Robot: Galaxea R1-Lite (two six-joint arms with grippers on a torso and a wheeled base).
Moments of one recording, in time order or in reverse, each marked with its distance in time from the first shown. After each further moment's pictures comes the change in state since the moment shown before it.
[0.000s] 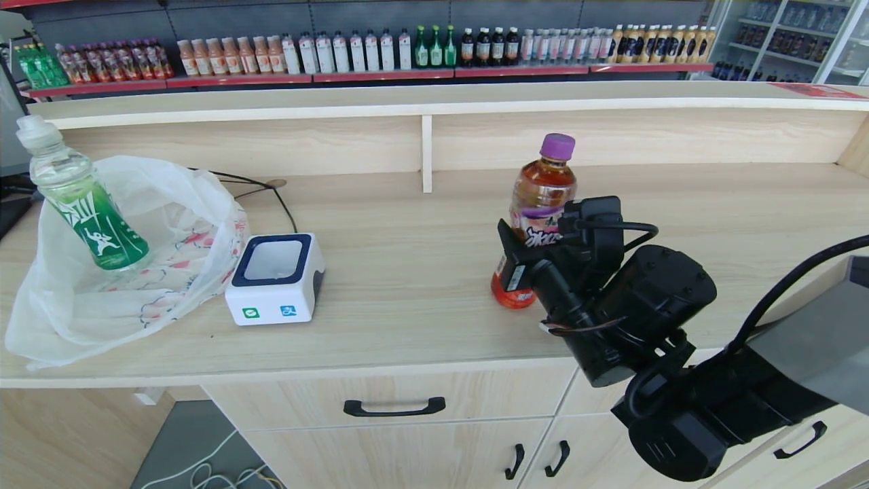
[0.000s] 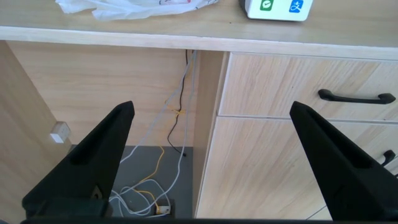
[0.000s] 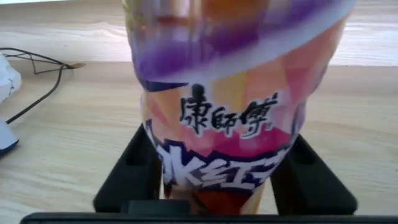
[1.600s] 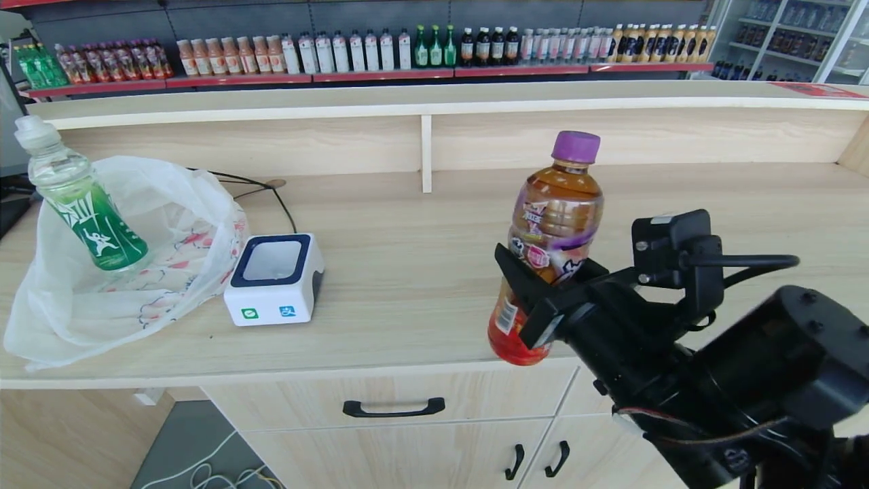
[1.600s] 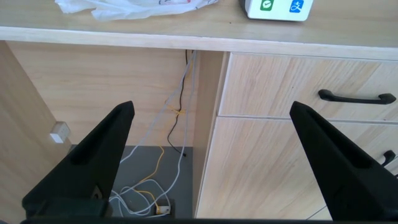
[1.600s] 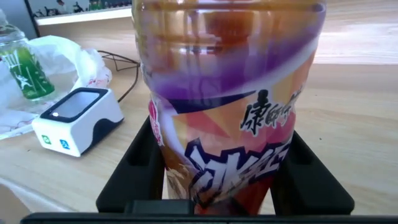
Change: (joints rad) left arm 0.000 0.000 0.000 0.000 0.000 0.000; right arm 0.197 -0.274 0.280 -0.001 0.007 0.044
